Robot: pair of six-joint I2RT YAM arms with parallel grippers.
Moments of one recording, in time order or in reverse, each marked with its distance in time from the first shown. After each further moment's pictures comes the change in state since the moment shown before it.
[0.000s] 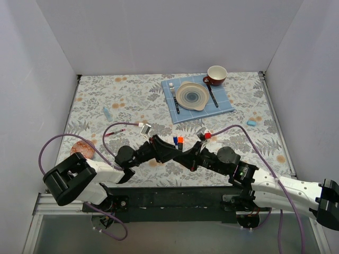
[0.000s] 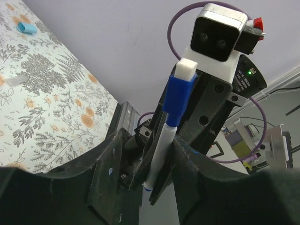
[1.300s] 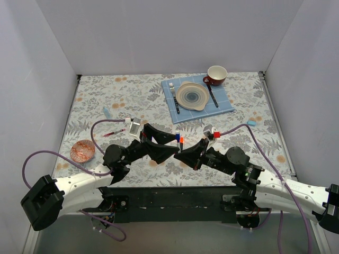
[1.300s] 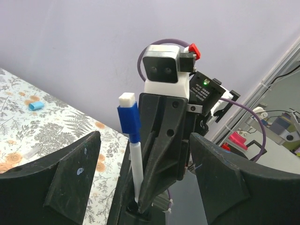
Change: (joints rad) left arm -0.015 -0.367 0.100 -0.272 -0.042 0.260; right arm -0.001 -0.084 0.023 0.060 -0.061 -0.017
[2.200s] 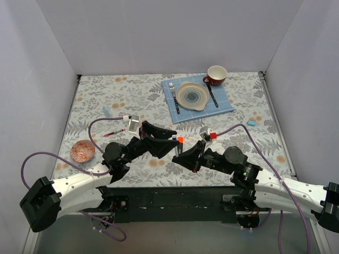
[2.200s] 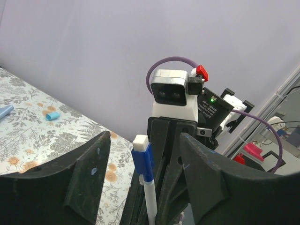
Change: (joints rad) left arm 0.000 -0.020 0.049 -0.082 -0.066 0.055; right arm 0.000 0.030 0.000 0.011 -0.088 0.013
